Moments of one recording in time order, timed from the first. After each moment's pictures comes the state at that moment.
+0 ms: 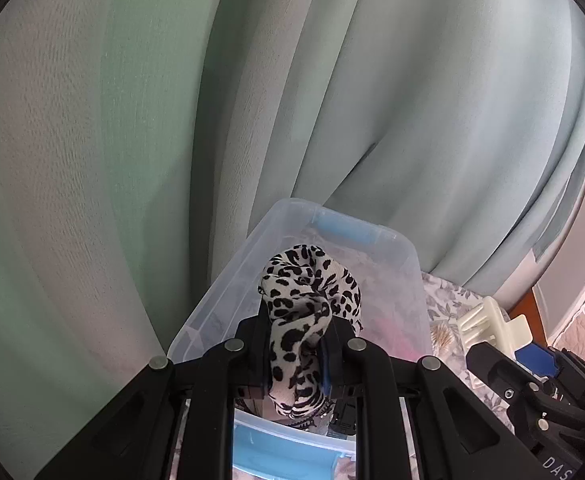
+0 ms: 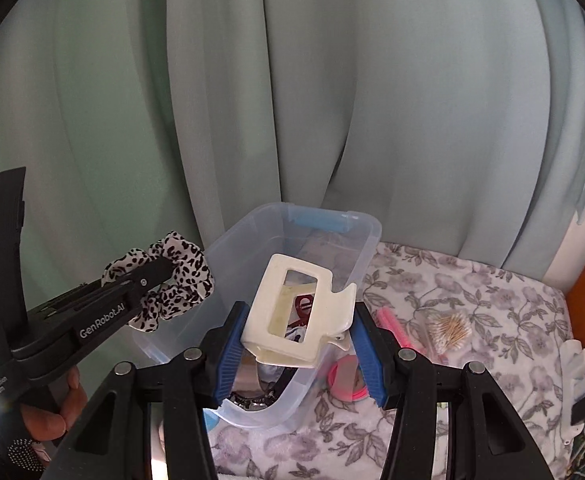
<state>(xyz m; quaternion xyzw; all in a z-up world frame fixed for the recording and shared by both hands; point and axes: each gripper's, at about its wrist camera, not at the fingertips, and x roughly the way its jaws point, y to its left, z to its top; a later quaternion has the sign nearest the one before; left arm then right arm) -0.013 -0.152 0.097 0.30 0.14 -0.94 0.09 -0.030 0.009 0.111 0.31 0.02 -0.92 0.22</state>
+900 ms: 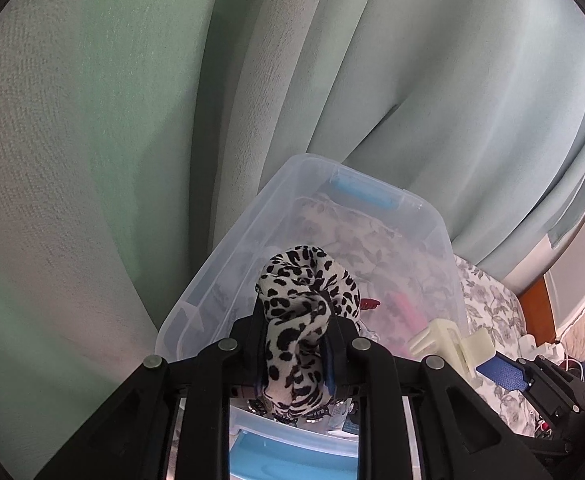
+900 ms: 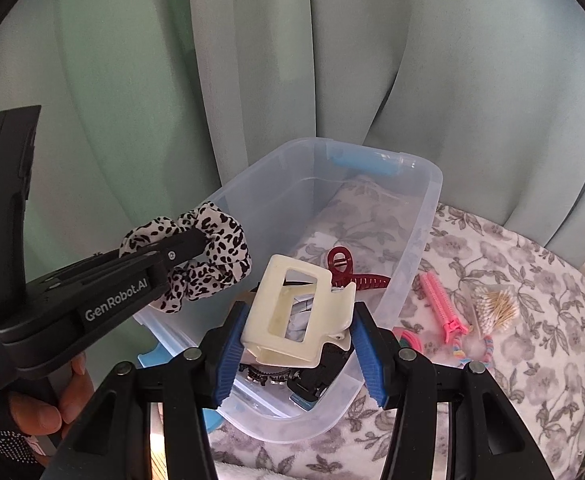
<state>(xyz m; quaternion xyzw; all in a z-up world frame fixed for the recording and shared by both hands) -0.057 -0.159 0.052 0.35 0.16 -0.92 0.09 -0.054 -0.028 0.062 0.38 0.05 -0.88 0.26</state>
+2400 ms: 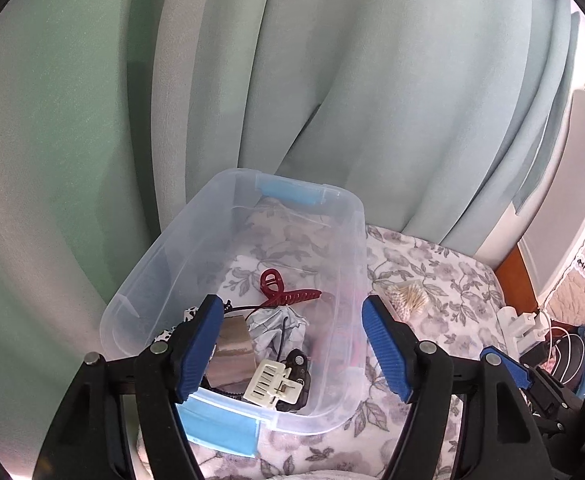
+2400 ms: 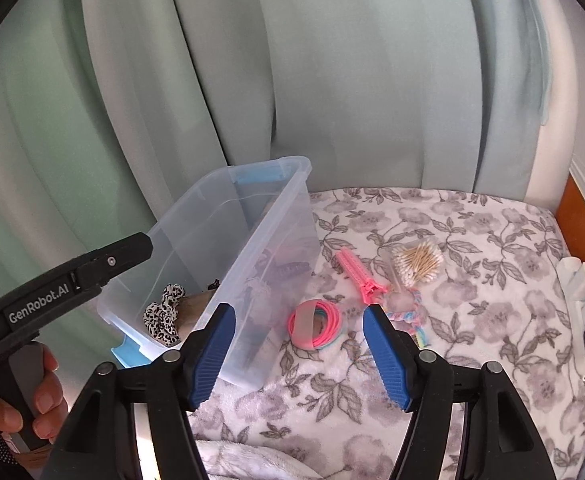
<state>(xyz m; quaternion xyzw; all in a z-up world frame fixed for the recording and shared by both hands) -0.034 -0.066 0.098 0.34 0.09 -0.93 0.06 -0.031 0.101 0.061 0.37 -0.08 -0.91 0.19</state>
